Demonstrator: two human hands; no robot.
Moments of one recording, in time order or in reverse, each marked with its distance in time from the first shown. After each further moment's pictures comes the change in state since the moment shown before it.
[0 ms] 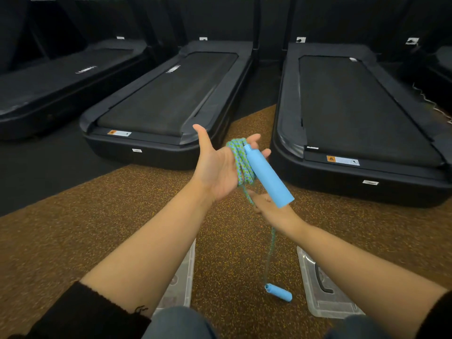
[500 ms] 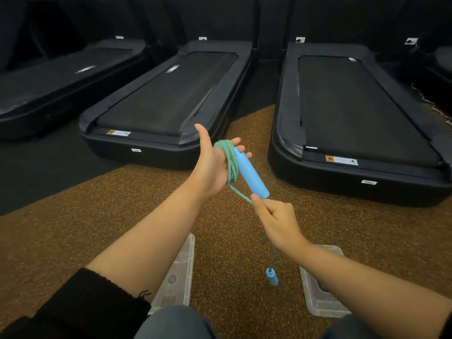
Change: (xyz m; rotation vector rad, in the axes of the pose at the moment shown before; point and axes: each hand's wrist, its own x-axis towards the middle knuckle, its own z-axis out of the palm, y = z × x) left_hand 0.012 0.002 -0.017 0.237 0.218 0.096; right_hand -0.032 -0.007 0.006 -0.201 0.231 -0.311
